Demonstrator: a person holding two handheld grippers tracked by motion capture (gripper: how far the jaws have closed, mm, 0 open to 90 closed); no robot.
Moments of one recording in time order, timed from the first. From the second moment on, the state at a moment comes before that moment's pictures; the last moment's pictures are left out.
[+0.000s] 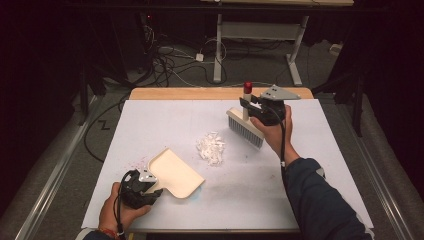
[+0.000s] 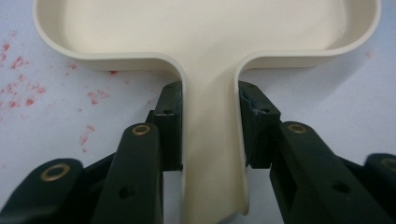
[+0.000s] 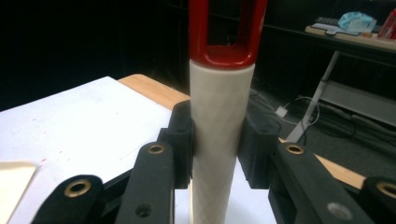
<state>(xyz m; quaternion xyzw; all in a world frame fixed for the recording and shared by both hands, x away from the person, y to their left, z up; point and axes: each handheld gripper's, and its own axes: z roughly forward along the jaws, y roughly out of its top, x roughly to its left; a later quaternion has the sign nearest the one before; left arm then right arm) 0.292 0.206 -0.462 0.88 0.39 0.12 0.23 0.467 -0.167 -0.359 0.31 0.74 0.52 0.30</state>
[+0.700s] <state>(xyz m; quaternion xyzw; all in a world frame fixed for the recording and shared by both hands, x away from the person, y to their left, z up) 0.307 0.196 -0.459 0.89 0.38 0.10 0.22 0.477 -0.113 -0.380 0.26 0.76 0.54 0.27</state>
